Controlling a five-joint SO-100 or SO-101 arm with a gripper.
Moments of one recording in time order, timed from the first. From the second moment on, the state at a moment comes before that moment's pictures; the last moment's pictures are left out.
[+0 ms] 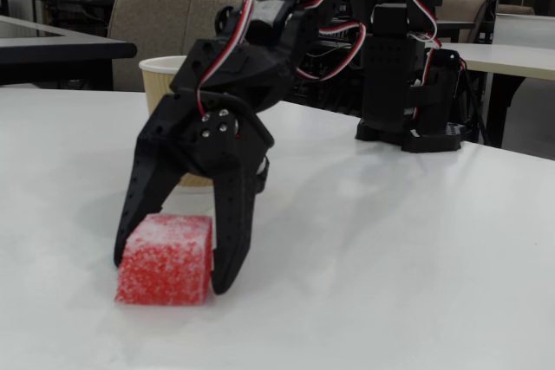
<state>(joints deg) -5.4 59.9 91.4 -6.0 -96.9</state>
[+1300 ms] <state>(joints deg) -7.4 63.4 95.4 -6.1 -96.9</state>
